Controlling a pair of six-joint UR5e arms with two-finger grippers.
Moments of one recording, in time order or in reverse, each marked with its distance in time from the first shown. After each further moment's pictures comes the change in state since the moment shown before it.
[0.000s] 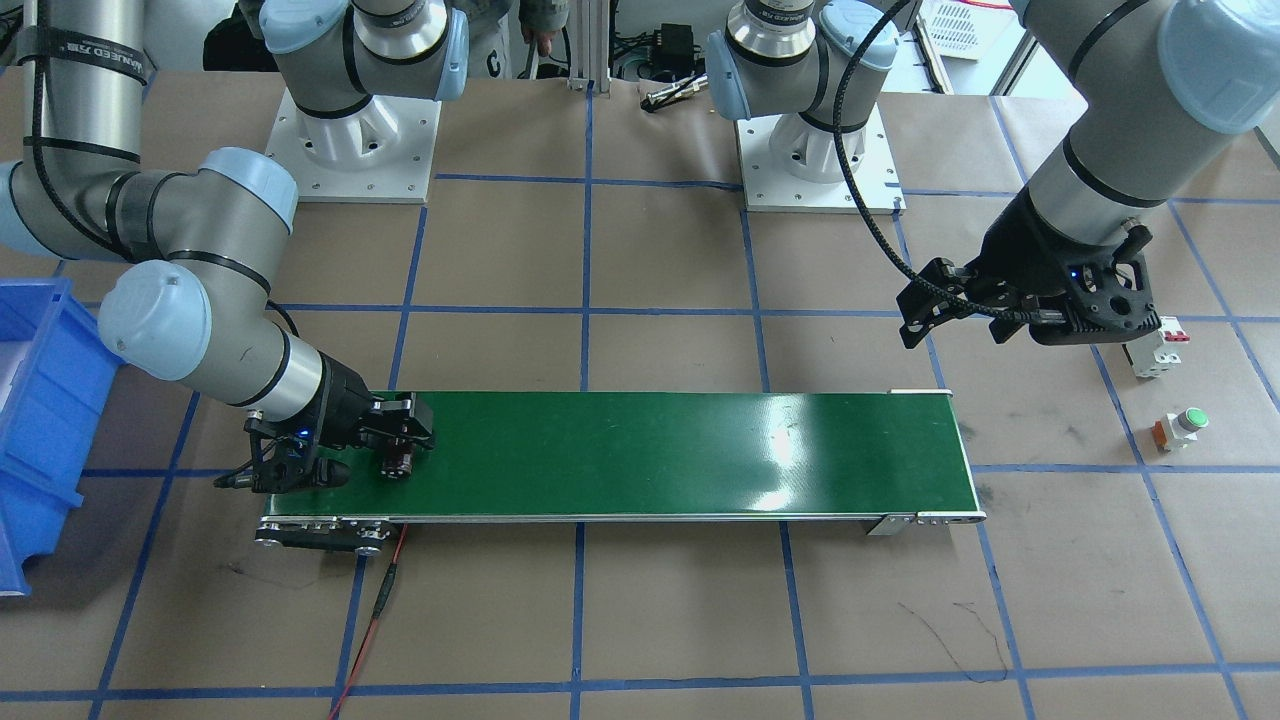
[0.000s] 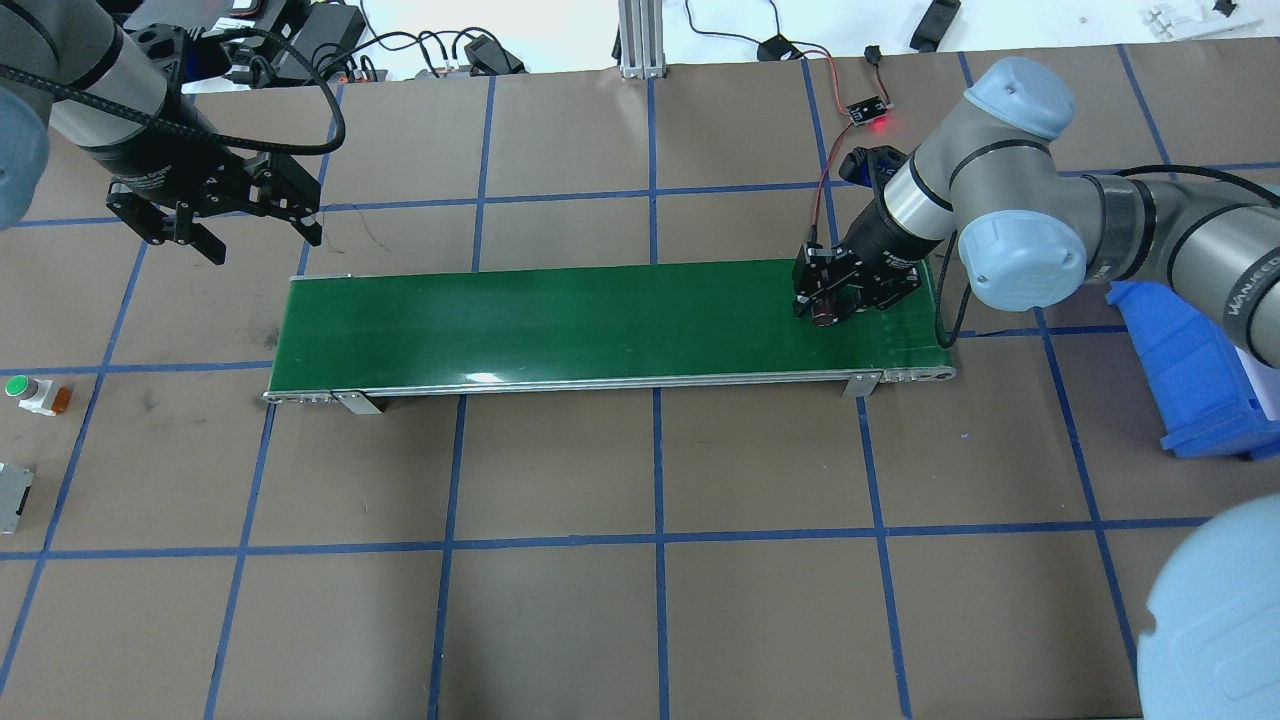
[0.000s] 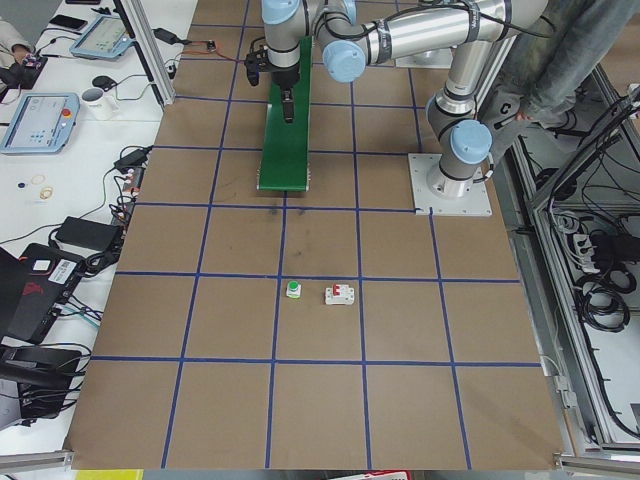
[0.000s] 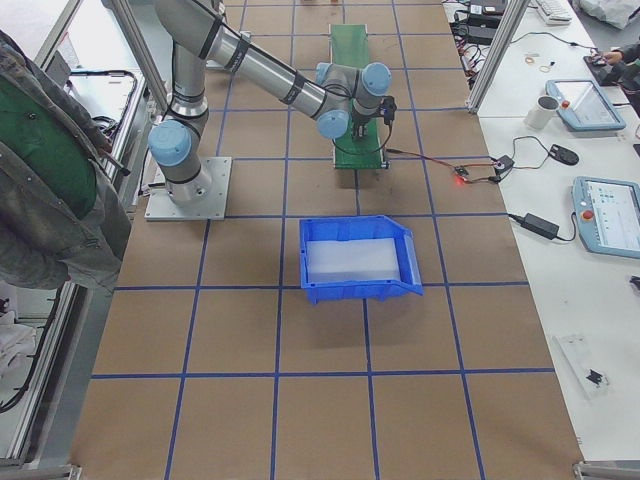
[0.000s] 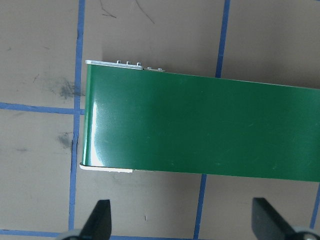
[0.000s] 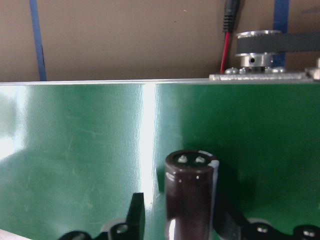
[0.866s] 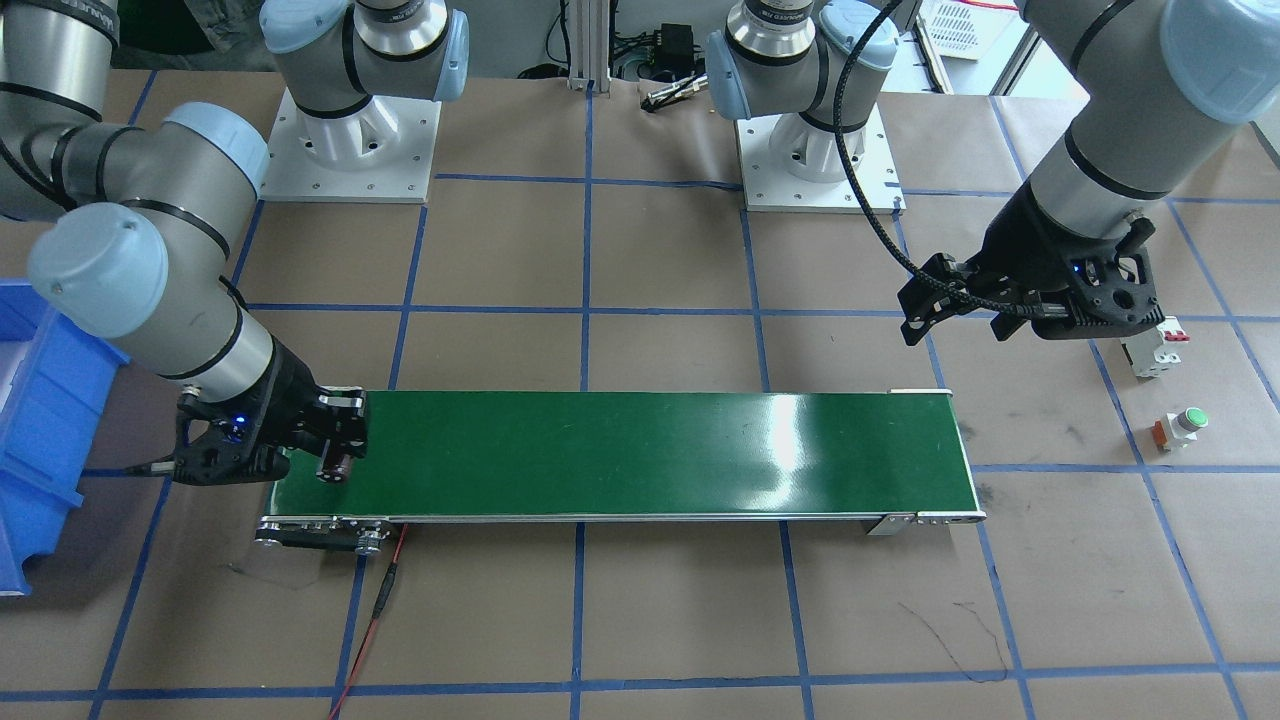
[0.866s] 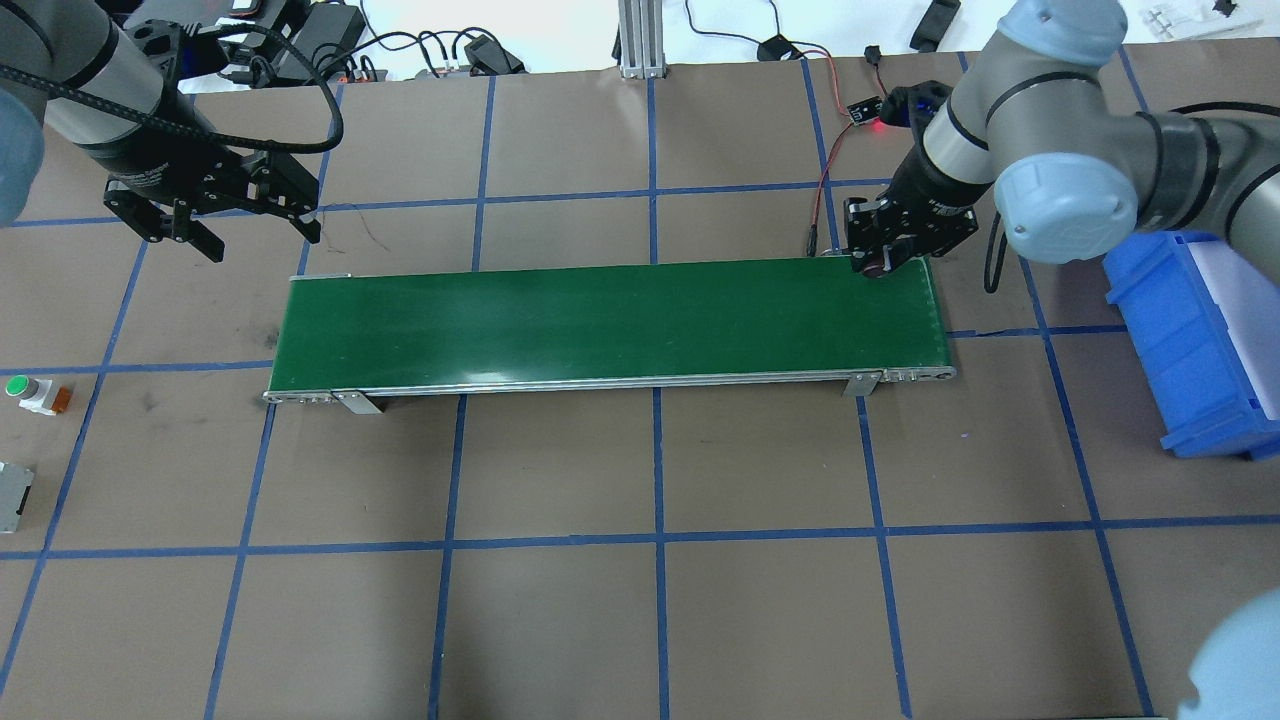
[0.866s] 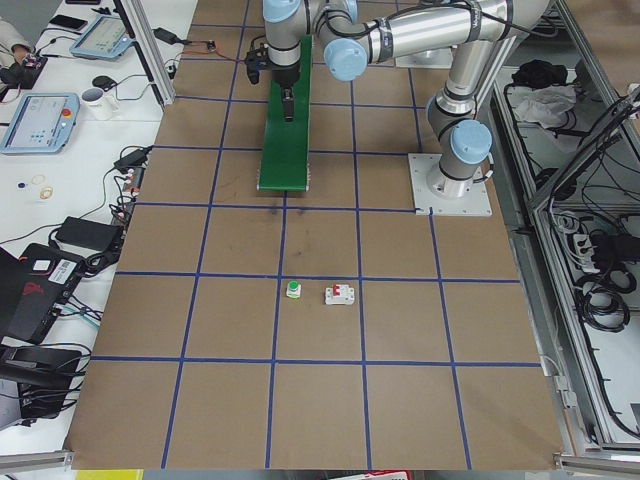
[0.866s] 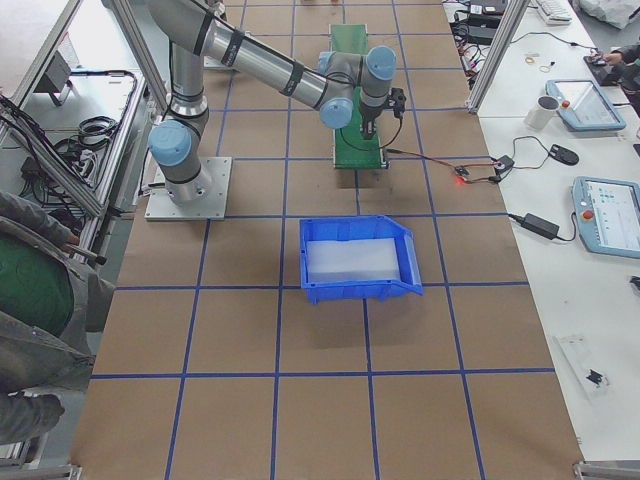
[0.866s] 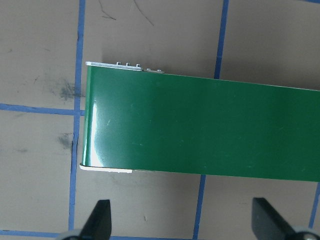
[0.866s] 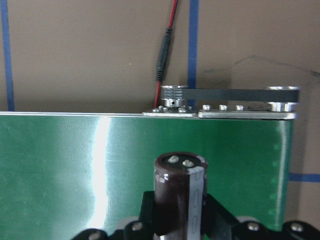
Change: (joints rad) left arm 0.000 0.006 0.002 0.000 -0.002 0.000; right arm -0.010 -0.064 -0.085 0.044 -0.173 -0.006
